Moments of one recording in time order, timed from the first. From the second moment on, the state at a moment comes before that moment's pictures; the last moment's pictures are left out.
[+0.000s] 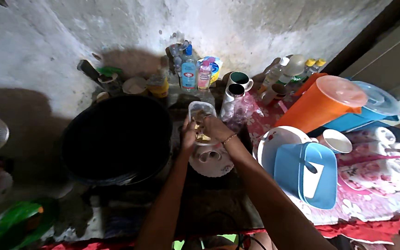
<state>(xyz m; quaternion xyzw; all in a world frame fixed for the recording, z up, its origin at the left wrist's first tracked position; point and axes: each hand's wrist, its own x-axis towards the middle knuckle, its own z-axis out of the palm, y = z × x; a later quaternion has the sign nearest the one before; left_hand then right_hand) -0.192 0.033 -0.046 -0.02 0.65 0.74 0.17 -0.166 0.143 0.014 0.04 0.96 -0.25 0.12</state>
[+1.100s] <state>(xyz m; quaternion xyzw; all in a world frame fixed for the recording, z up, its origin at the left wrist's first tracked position) -0.195 -0.018 -0.078 0.13 0.78 0.59 0.17 -0.278 0.106 0.051 0.02 0.95 -0.30 -0.06</state>
